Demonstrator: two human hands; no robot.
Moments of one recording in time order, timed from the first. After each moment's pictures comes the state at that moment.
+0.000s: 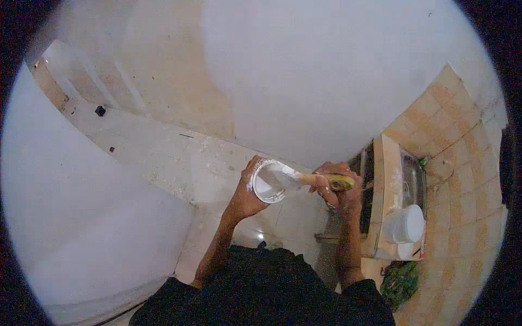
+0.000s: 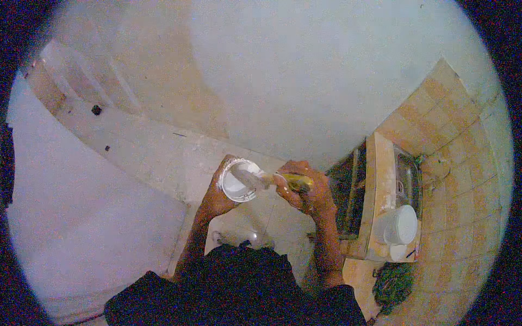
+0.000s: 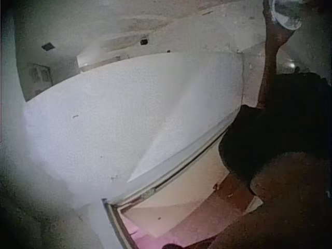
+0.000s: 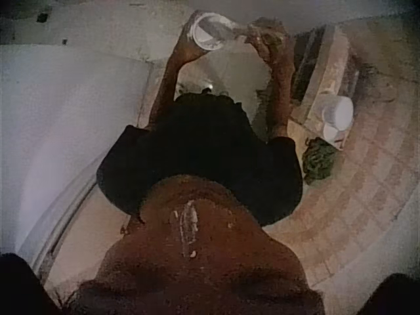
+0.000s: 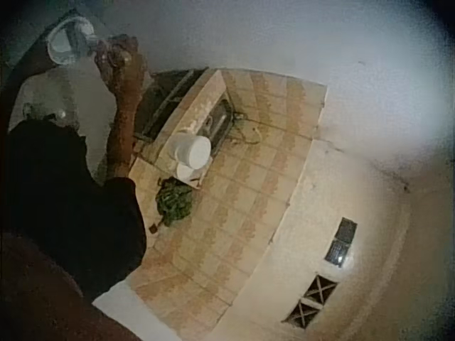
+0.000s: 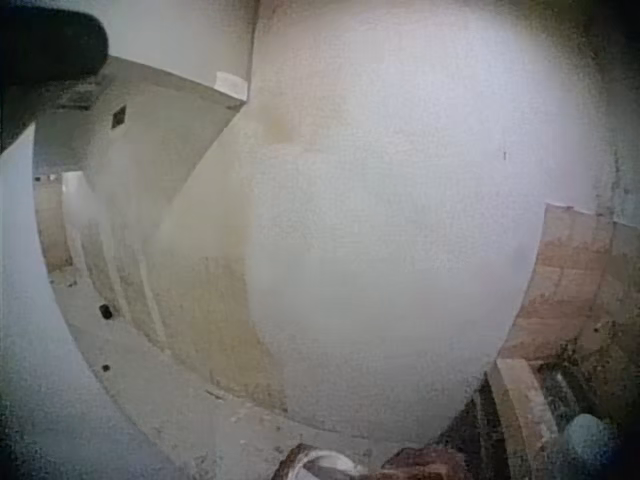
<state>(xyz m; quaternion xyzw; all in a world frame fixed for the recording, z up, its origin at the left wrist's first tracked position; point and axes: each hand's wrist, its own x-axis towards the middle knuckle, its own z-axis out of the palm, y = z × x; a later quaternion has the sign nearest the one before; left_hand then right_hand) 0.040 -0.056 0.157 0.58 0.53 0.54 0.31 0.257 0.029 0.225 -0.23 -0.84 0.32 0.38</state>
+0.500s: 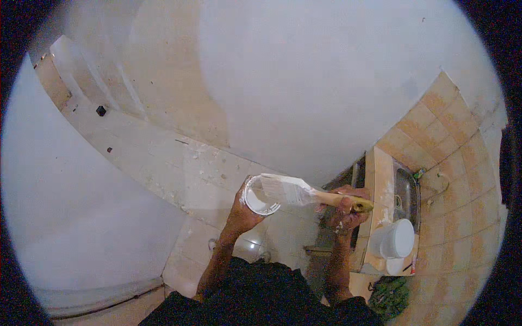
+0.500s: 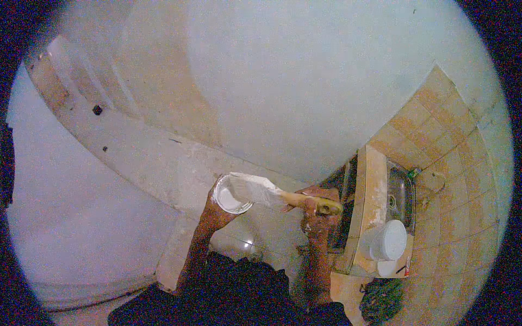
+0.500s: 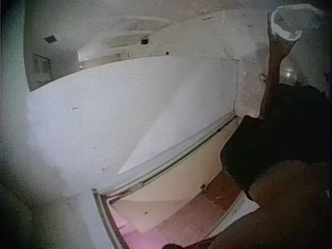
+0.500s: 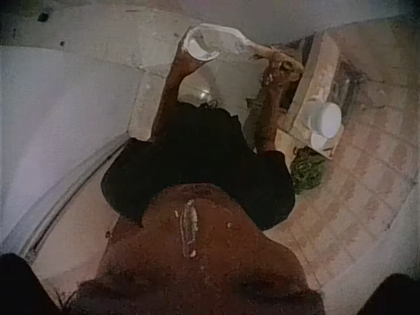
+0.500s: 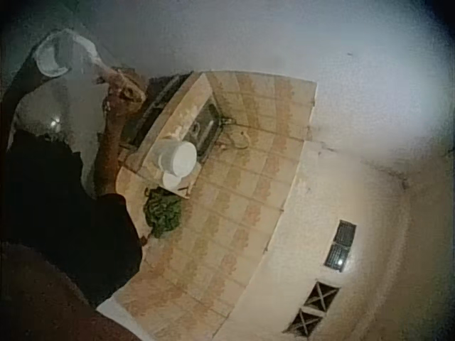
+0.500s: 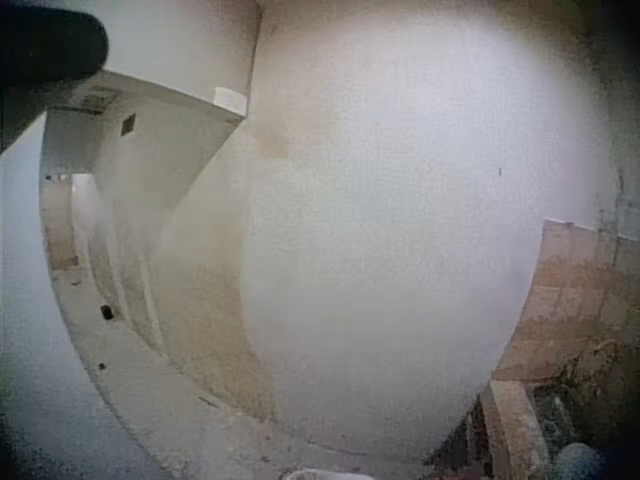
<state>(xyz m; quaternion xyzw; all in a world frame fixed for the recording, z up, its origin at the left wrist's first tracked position) 0.053 -0.058 0.148 0.53 0.53 0.60 0.29 0.261 0.020 0.202 -0.17 -0.64 0.36 0.65</state>
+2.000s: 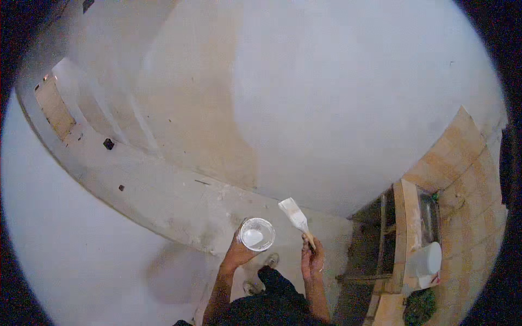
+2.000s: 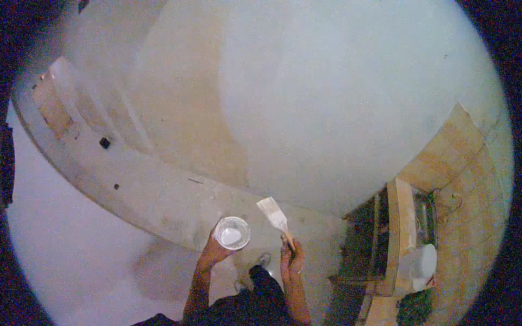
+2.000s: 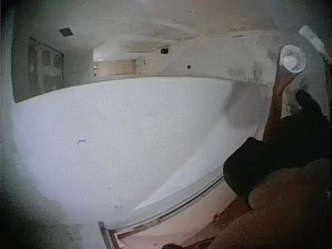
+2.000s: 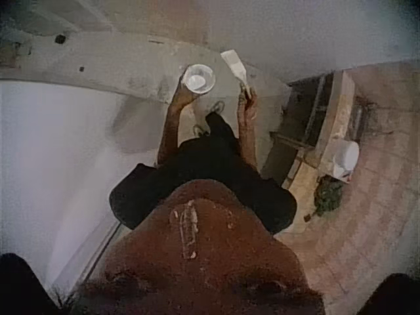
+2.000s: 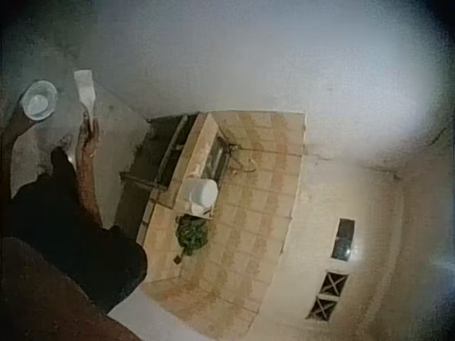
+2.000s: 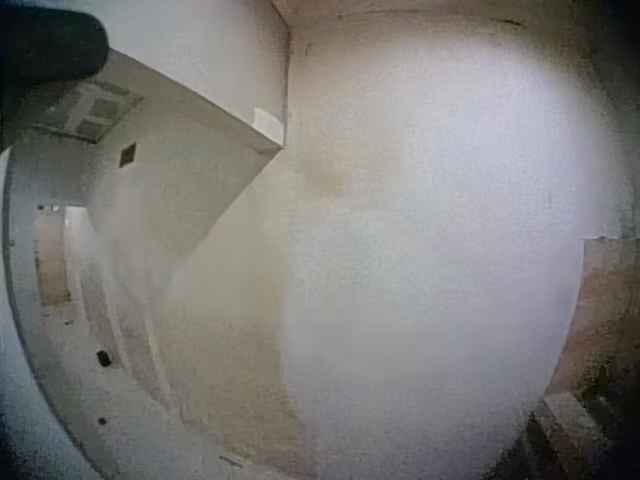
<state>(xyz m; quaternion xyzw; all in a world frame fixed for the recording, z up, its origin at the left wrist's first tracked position) 0.010 -0.031 -0.028 0.50 0.65 0.49 0.30 0.240 0.037 -0.090 -0.28 -0.07 0.77 0.57</state>
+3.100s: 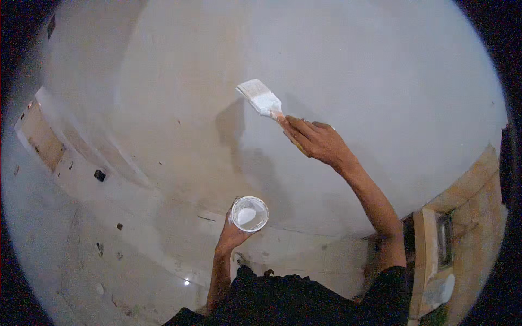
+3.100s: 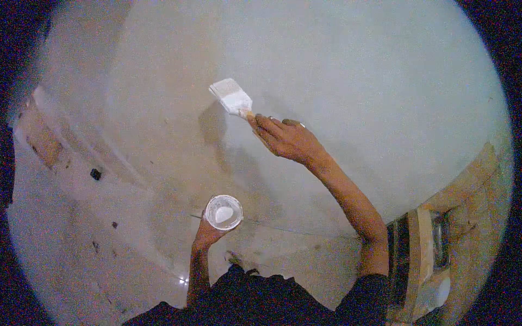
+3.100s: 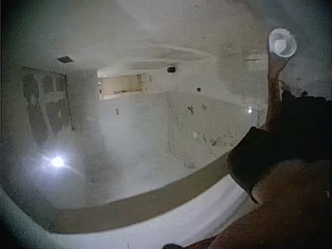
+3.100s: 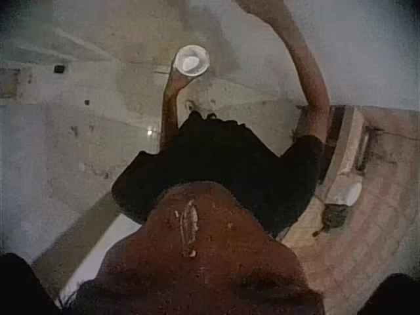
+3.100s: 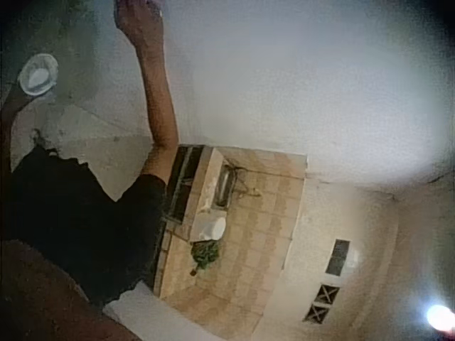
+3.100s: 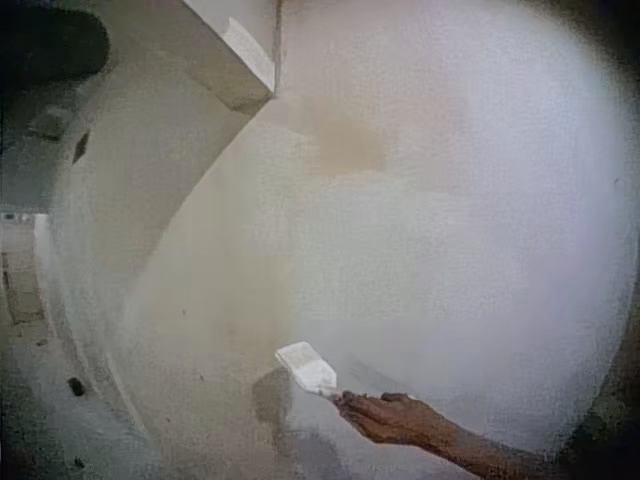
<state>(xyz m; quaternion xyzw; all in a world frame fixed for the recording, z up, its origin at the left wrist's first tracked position) 0.013 -0.030 -0.037 0.59 0.59 0.50 0.24 0.223 0.162 0.123 -0.11 -0.87 -0.35 0.32</state>
